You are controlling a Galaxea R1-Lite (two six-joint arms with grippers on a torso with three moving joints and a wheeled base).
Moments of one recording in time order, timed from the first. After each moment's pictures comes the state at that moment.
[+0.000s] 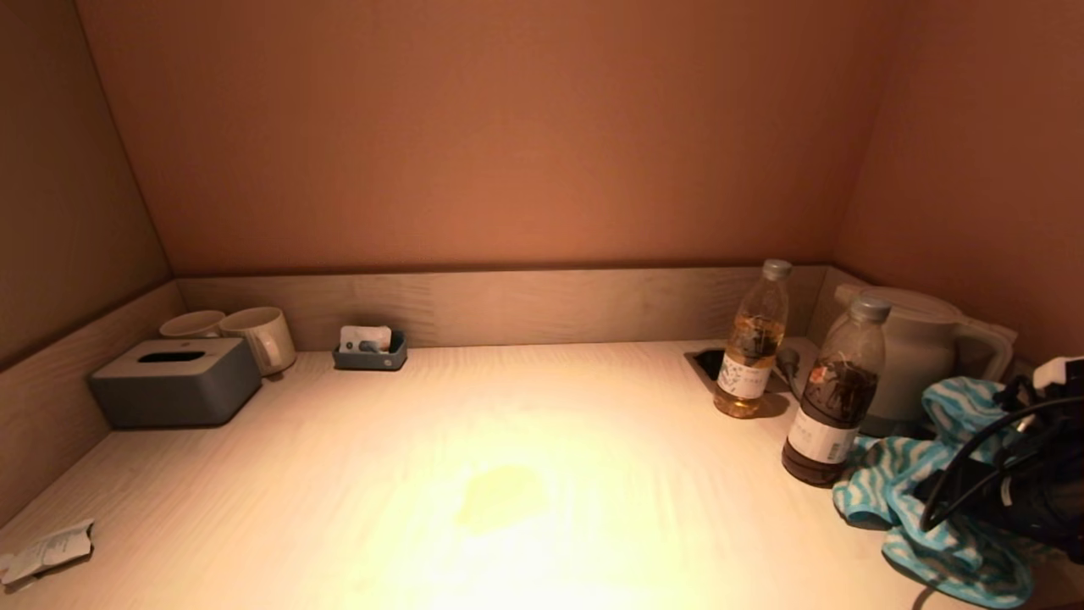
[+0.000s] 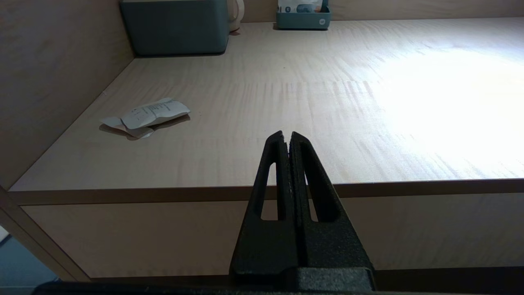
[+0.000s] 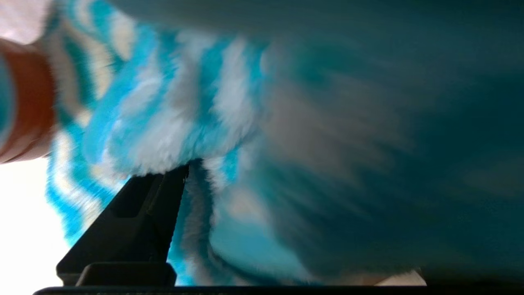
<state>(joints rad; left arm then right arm) 0.00 0.00 0.00 0.02 -0.01 -0.01 -0.47 1.72 -0.75 -0.02 0.04 0.10</state>
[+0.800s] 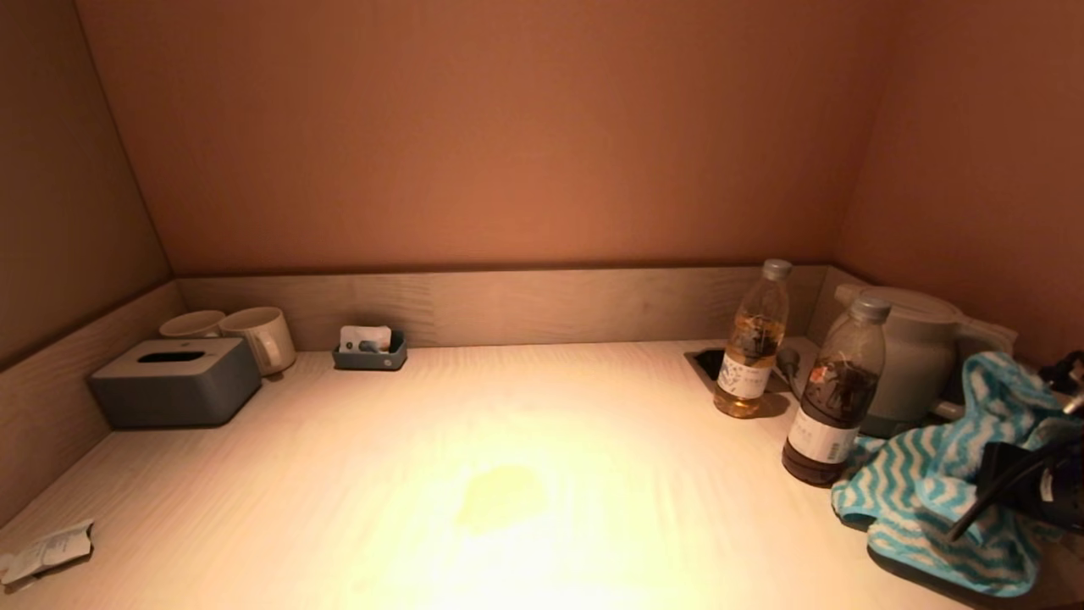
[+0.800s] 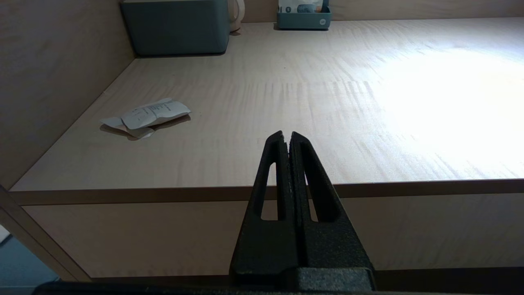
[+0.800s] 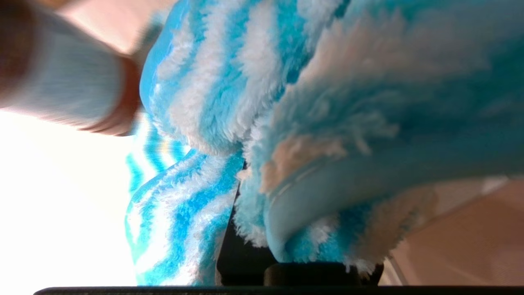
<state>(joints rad) 0.00 0.00 0.00 0.02 -0.01 -0.01 -0.47 1.47 -0.66 -0.07 0.11 0.08</state>
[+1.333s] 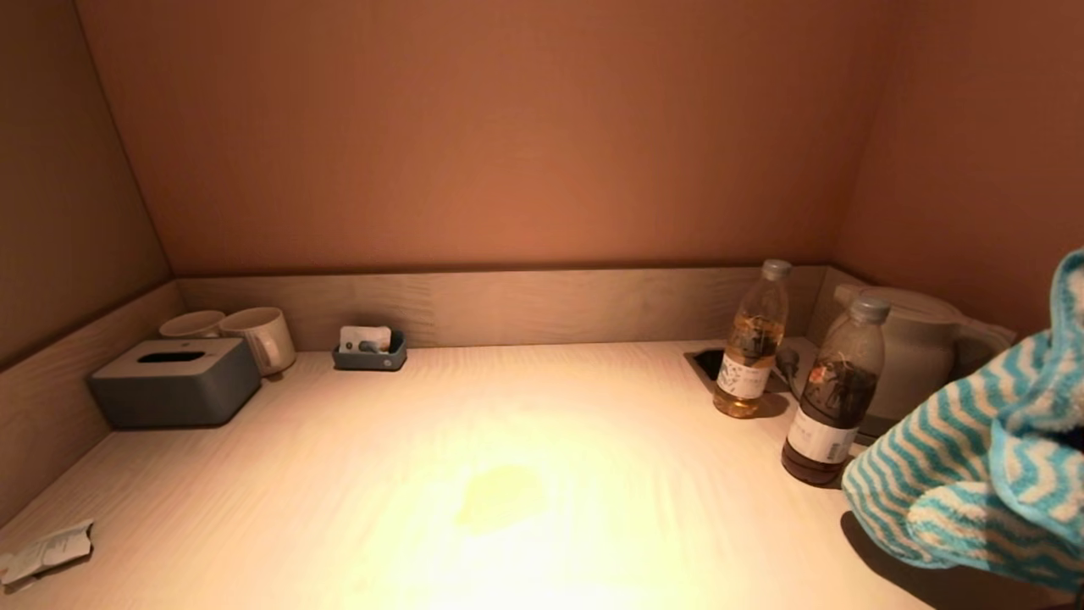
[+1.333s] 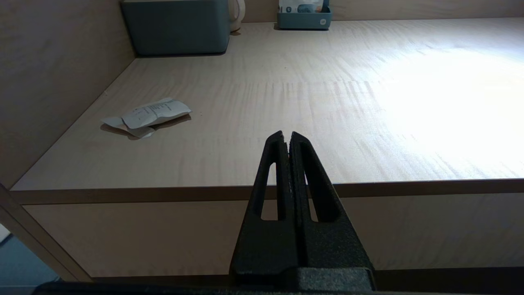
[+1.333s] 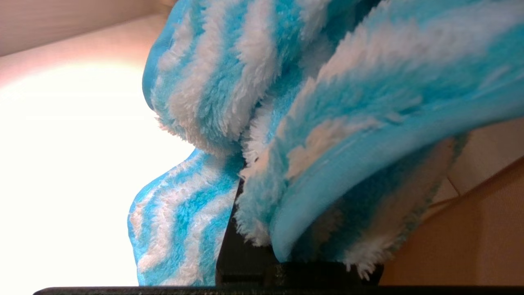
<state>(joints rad) 0.00 0.00 0.00 0.02 -0.01 -0.01 -0.40 0.88 -0.67 0.13 0.25 0.02</state>
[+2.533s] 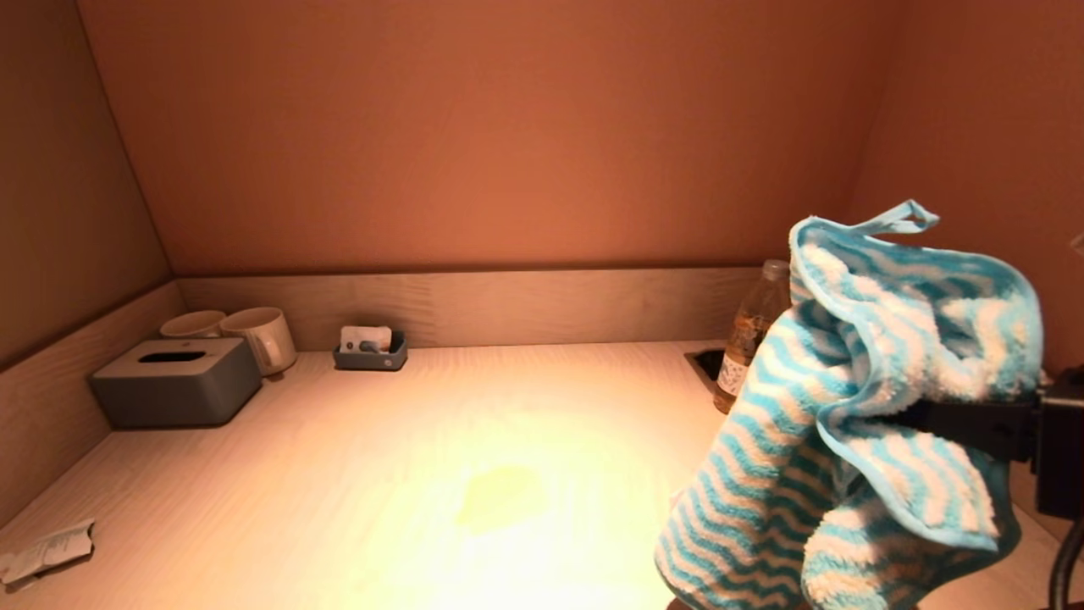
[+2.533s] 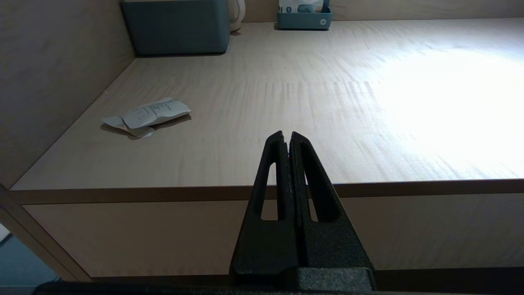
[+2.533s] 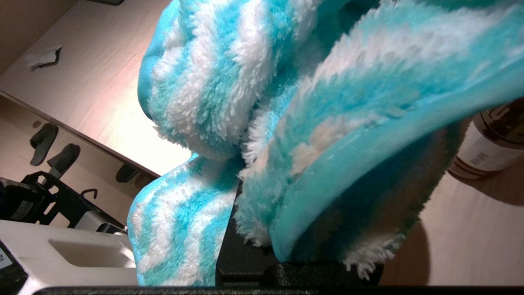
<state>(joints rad) 0.00 0.00 0.00 0.02 -0.01 -0.01 -0.03 1.08 -0.92 0.32 0.60 -0.04</state>
